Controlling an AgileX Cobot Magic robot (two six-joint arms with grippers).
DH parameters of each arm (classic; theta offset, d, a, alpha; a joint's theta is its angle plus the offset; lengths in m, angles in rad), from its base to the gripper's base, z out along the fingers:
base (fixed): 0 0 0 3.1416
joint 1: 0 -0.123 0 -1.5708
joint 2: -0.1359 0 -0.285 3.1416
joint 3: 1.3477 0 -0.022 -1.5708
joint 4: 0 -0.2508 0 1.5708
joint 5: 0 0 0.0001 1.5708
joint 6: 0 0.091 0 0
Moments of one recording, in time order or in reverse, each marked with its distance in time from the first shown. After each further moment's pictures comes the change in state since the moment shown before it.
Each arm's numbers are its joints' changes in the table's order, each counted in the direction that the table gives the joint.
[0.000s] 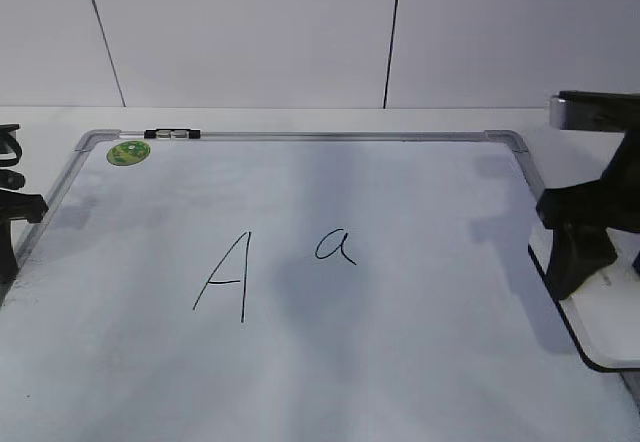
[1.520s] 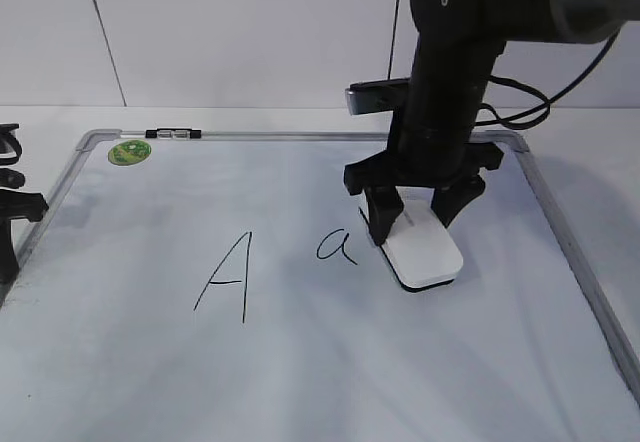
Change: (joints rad) left arm 0.000 0.000 0.000 0.024 0.000 0.002; right arm -0.226 -0.528 -0.559 0.026 0.002 -0.040
